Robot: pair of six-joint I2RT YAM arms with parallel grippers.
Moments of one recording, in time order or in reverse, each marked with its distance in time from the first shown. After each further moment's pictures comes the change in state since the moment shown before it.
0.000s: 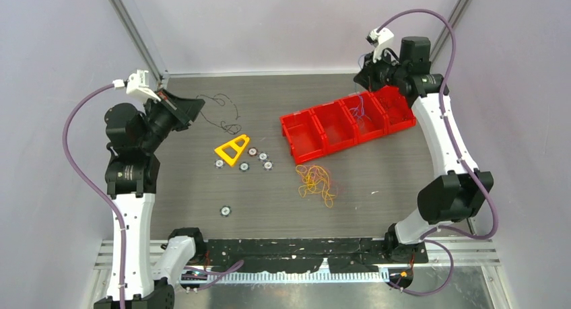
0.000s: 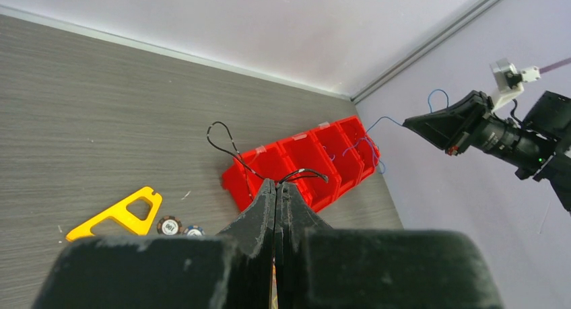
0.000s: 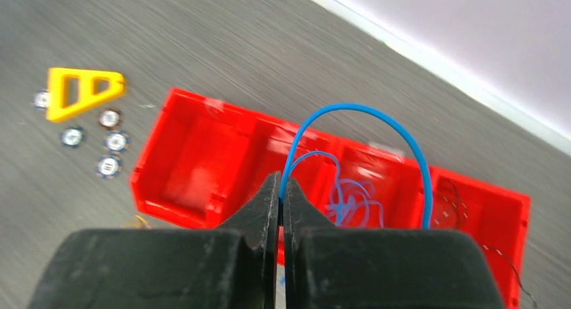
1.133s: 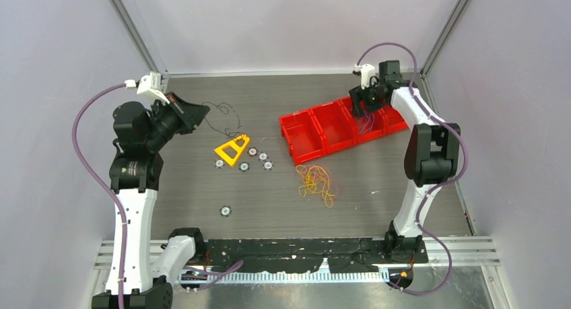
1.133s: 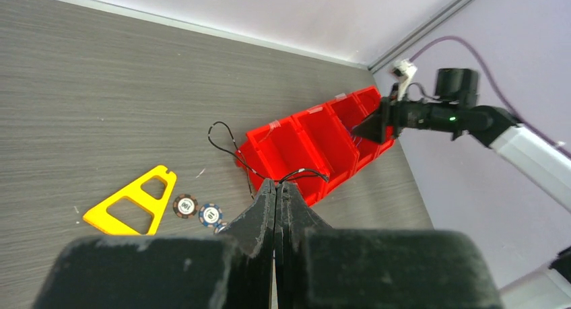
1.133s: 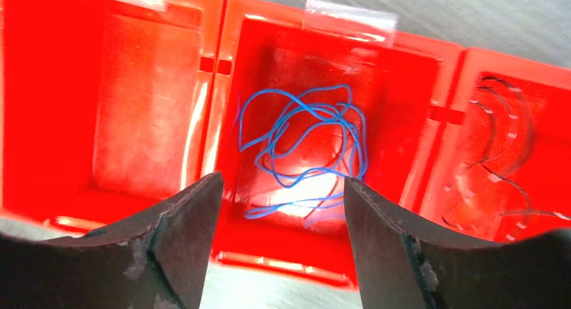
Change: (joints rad) left arm -0.021 0.023 -0.034 -0.035 0.020 0.080; right arm -0.059 0.435 -0.067 0.001 0.241 -0.178
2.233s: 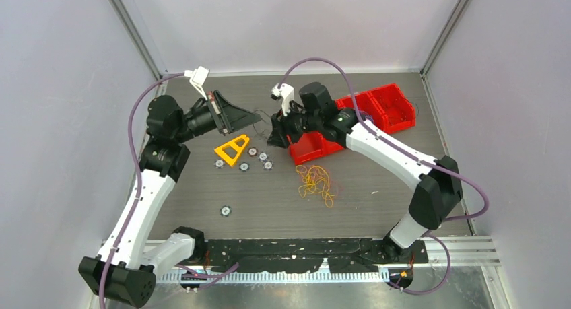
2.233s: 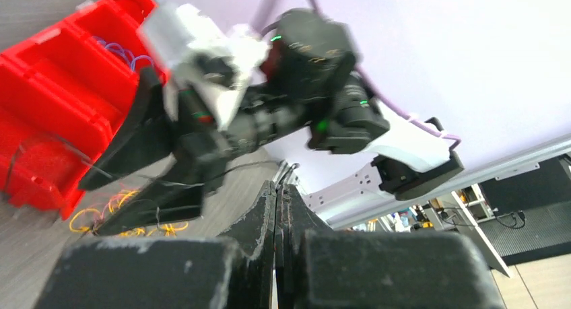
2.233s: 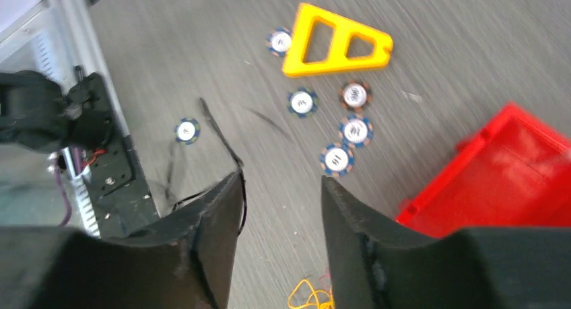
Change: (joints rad) left arm -0.290 0.113 -0.117 0.430 0.372 -0.394; right arm 0.692 -0.391 -0.148 0.187 -0.167 0.426
